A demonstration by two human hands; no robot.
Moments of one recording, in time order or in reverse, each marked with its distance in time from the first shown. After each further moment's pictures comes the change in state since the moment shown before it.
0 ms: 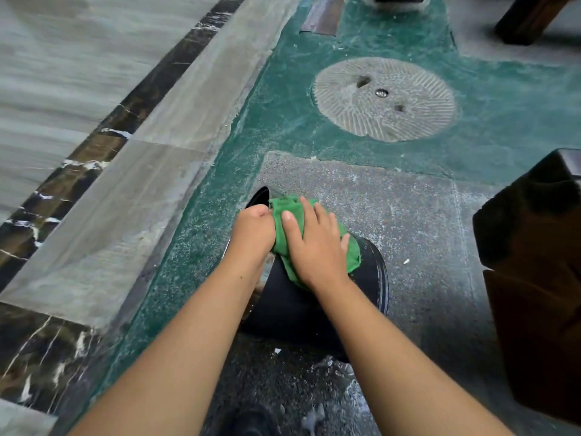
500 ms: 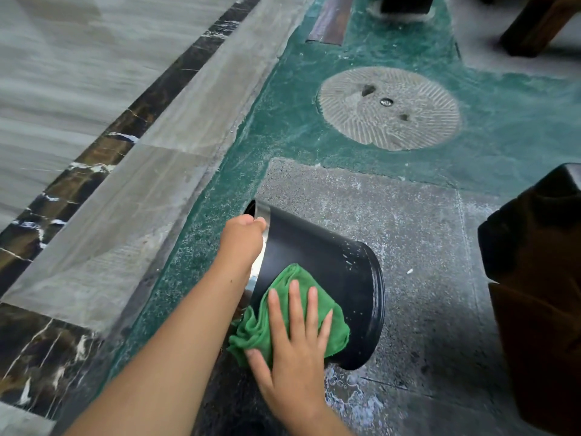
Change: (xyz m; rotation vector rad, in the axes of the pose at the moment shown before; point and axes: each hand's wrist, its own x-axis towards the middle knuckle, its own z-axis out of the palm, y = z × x) left_hand 0.015 -0.006 -0.021 0.187 0.087 -0.005; right_hand -0.132 0.046 0.079 -0.267 0.190 -0.382
